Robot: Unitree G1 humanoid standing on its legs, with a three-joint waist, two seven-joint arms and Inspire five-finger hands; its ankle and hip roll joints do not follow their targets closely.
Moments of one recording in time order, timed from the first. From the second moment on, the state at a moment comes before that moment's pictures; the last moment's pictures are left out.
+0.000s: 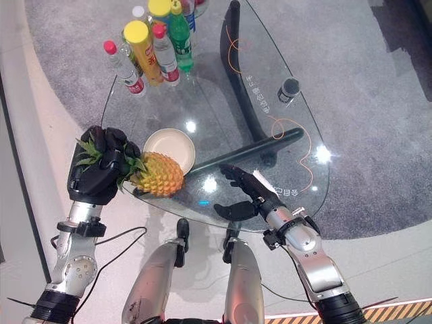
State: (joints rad) left arm -0.12 0.41 -0.10 0.03 -0.98 -0.47 -0.33; right arm -0.09 -0.56 0.15 -0.13 0.14 0.14 0.26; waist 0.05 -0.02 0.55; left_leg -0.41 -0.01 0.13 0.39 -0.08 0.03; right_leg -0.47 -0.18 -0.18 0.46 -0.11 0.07
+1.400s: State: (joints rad) left arm -0.41 0.50 -0.11 0.22 -0.13 -0.71 0.43; right arm -0.29 -0.55 0.38 0.07 0.20 0.34 0.35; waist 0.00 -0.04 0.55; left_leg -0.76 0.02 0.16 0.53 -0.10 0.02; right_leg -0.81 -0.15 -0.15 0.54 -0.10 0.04
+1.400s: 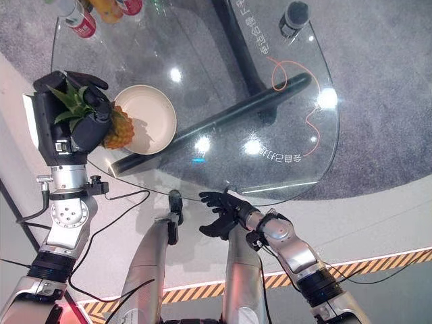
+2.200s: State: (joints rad) left arm -0.56 0.50 -0.18 0.45 0.03 -0.79 0.71; right arm -0.38 -0.55 0.41 0.10 0.22 0.34 0.35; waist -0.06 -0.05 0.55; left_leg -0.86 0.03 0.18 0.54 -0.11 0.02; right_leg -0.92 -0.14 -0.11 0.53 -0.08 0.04
